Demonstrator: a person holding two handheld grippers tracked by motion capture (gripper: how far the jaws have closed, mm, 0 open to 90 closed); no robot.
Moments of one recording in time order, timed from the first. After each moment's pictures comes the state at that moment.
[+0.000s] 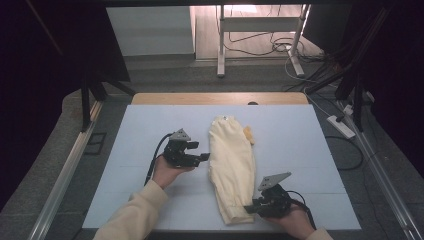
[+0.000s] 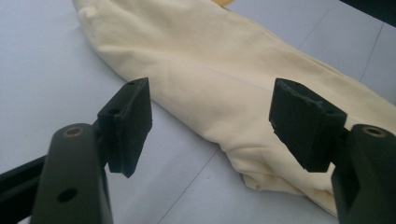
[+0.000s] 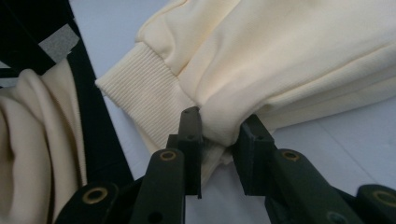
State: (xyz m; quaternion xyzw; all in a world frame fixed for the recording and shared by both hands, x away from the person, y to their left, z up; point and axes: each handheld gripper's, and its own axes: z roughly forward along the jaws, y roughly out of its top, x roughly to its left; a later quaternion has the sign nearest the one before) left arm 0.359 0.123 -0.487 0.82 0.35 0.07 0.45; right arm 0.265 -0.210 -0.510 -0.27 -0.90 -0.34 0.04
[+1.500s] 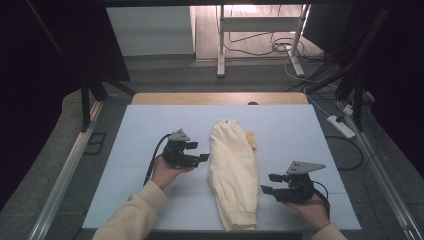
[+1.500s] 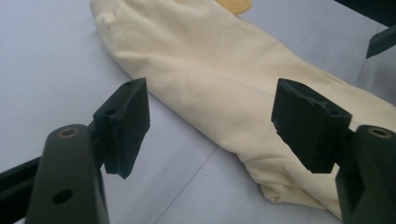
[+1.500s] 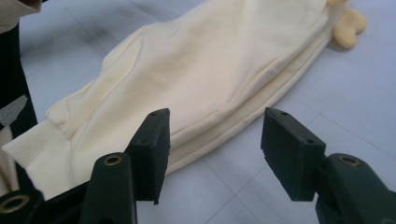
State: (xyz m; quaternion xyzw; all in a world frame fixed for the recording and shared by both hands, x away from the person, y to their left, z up) left arm 0.358 0.125 -0.487 0.82 0.35 0.06 0.45; right arm 0.292 -0.267 -0.489 -0.32 -0.84 -0.44 -0.06
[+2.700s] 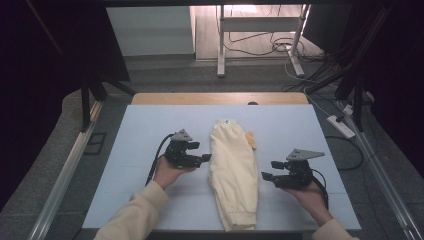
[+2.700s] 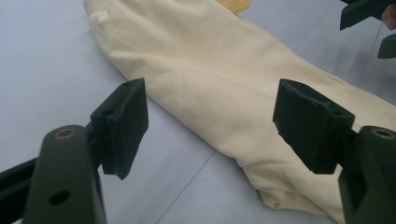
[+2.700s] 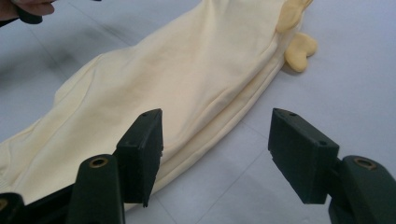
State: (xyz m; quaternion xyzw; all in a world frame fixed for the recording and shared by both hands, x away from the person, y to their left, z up) left arm 0.362 0.116 -0.490 0.82 0.35 0.06 0.45; right arm 0.326 -0.268 -0.486 -0.35 -0.82 -0.44 -0.09
